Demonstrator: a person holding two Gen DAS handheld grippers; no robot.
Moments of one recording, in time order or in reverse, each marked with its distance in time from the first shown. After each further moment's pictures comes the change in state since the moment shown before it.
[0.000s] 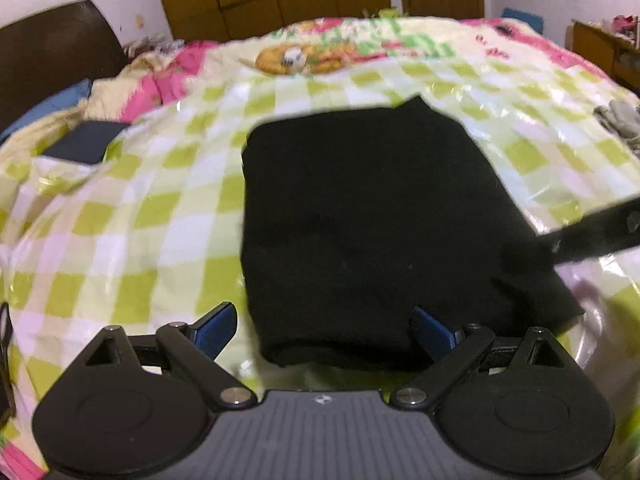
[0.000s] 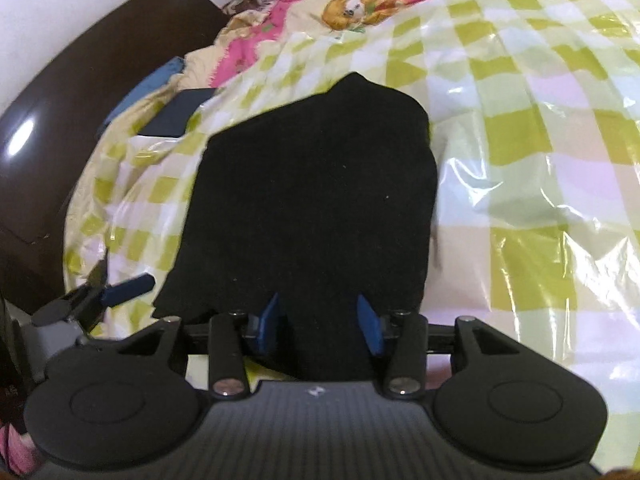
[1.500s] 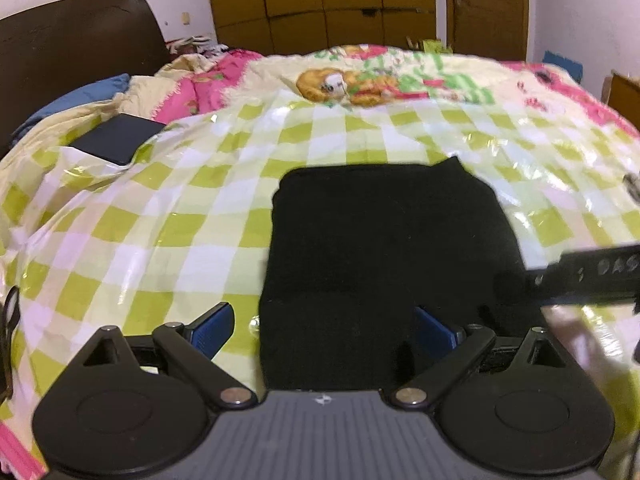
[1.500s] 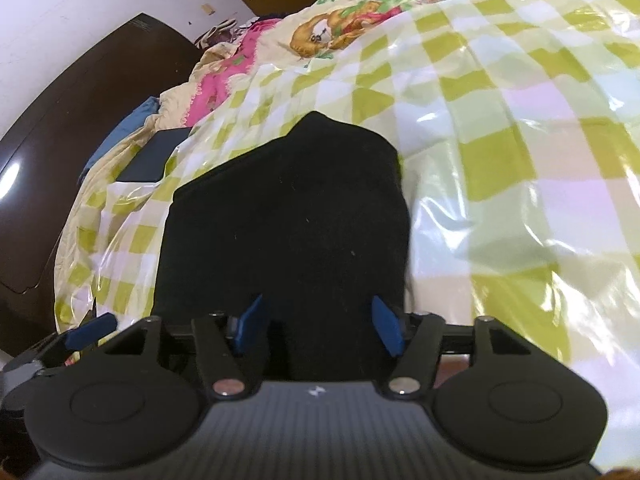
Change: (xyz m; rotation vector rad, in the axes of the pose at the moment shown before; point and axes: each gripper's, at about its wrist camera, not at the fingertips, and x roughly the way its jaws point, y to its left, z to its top) left arm 0.002 0.004 0.030 -0.125 -0.062 0.050; right arm 0.019 -0.022 0.027 0.054 -0.074 0.000
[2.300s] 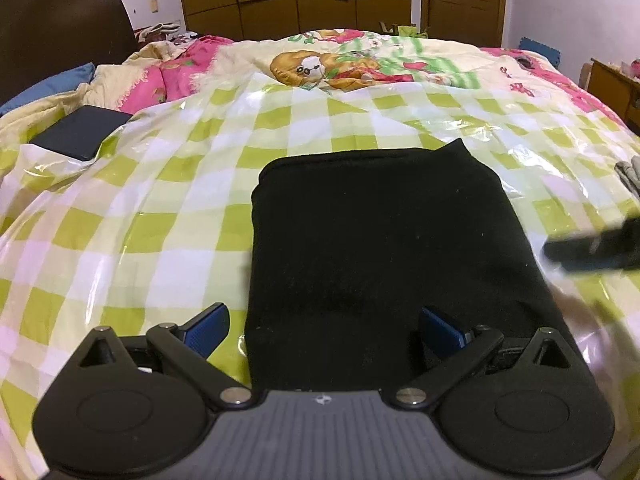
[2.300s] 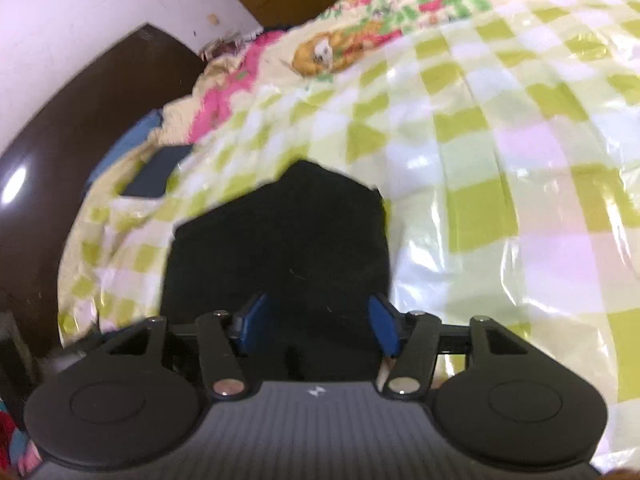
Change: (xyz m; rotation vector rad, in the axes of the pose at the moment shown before) left arm 0.031 0.016 0.011 0.018 0.036 -0.094; right arm -0.010 -0.014 0.018 -0.004 0.015 -0.010
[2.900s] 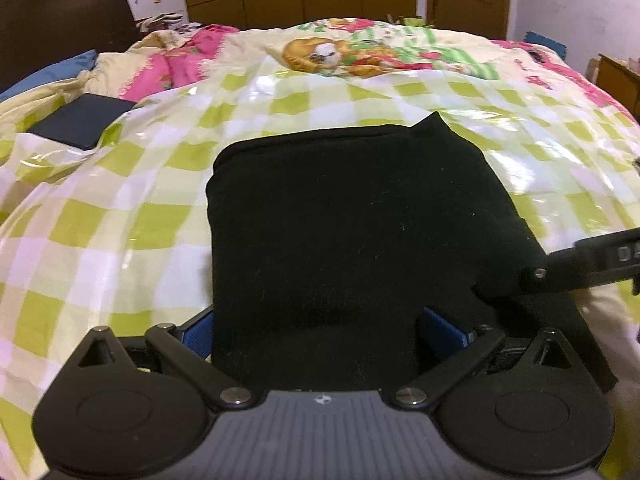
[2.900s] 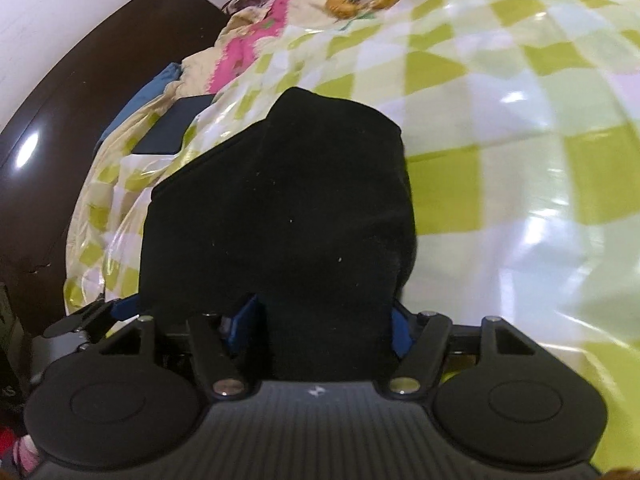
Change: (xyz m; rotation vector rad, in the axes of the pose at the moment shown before) left arm 0.031 0.037 0.000 -0.001 0.020 0.014; right arm 0.079 0.031 0.003 -0.019 0.088 0.116
